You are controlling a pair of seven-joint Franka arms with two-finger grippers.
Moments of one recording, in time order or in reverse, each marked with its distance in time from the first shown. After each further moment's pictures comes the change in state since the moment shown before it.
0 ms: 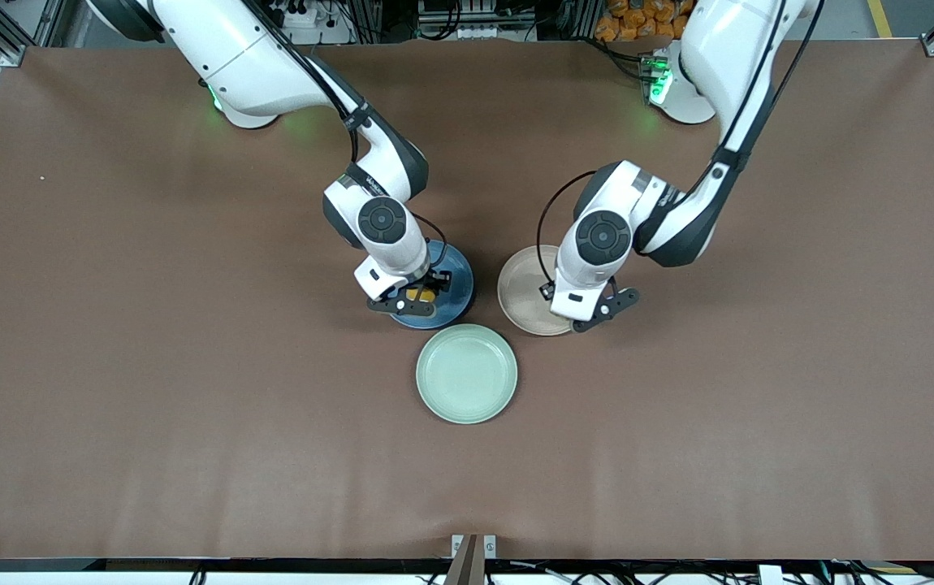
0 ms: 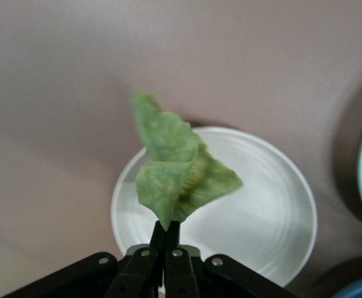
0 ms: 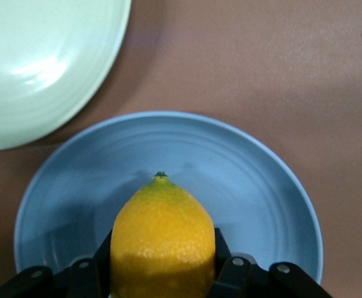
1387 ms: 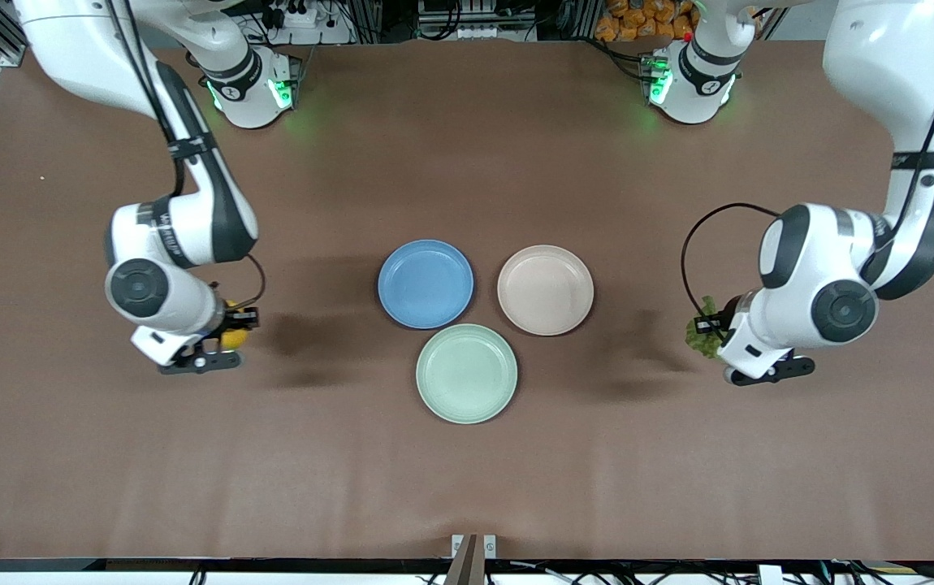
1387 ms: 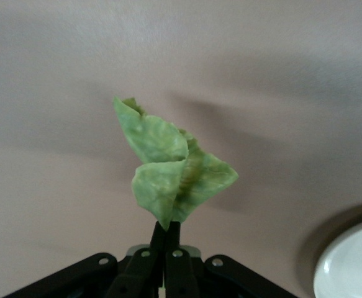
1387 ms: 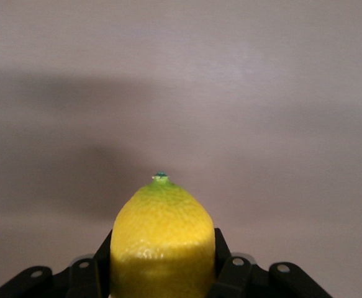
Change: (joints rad) left arm 0.384 0.031 0.012 0.069 0.016 -0.145 0.710; right arm -0.221 -0.208 -0.353 -0.041 0.010 -0.309 -0.800
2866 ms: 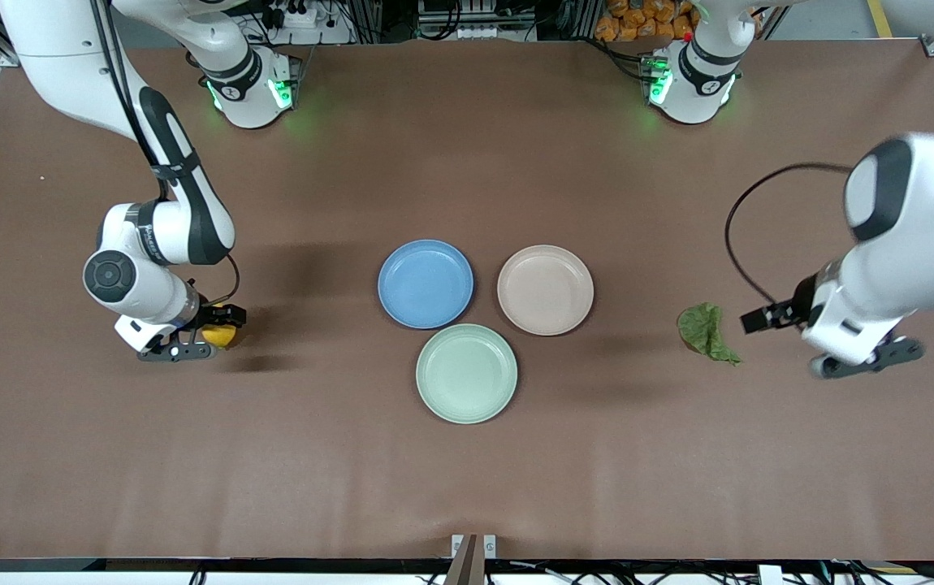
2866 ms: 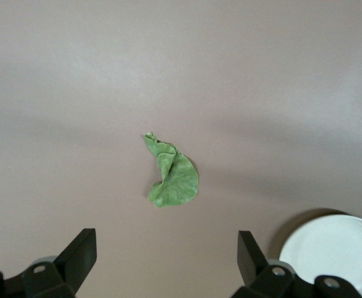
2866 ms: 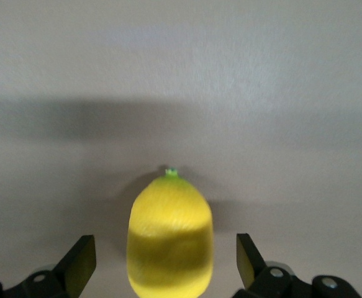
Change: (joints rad) left arm 0.058 -0.231 -0.024 0.110 0.000 -0.110 0.001; right arm -0.040 0.005 -0.044 -0.202 0.092 0.276 -0.082
